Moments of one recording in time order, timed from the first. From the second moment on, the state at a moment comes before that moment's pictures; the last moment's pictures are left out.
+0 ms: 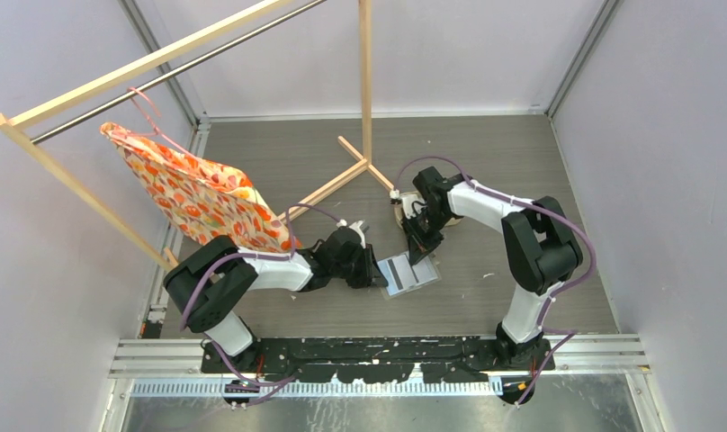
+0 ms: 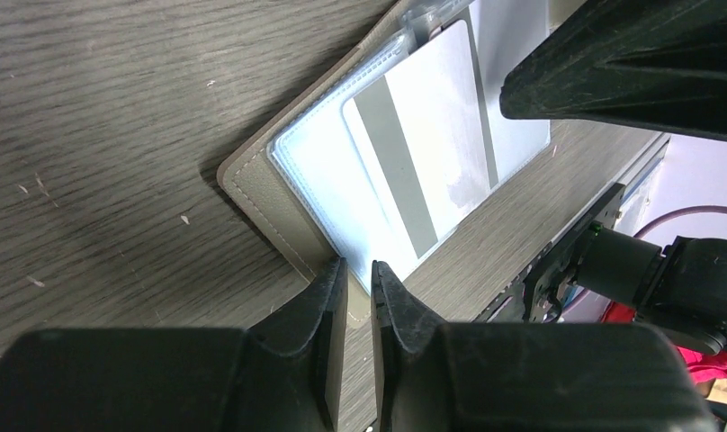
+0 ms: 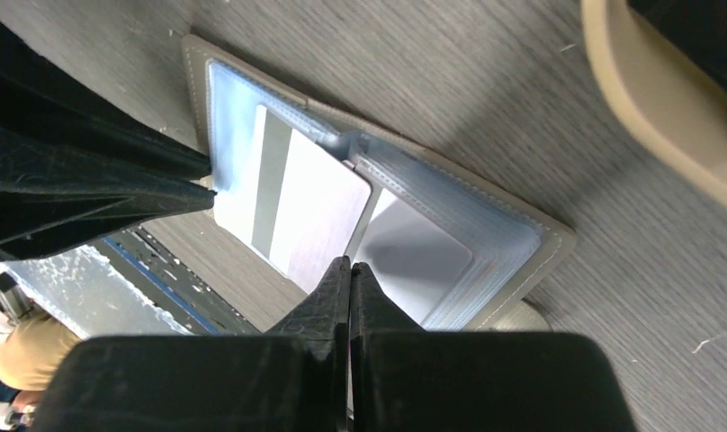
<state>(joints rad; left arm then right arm) -0.88 1.60 0.62 0.25 0.23 -0.96 0.47 1.80 1.16 -0.81 -0.49 -0.10</state>
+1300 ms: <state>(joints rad) -0.97 1.45 0.66 0.16 0.19 -0.84 0.40 1.54 1.21 -1.03 -0.72 -0.47</state>
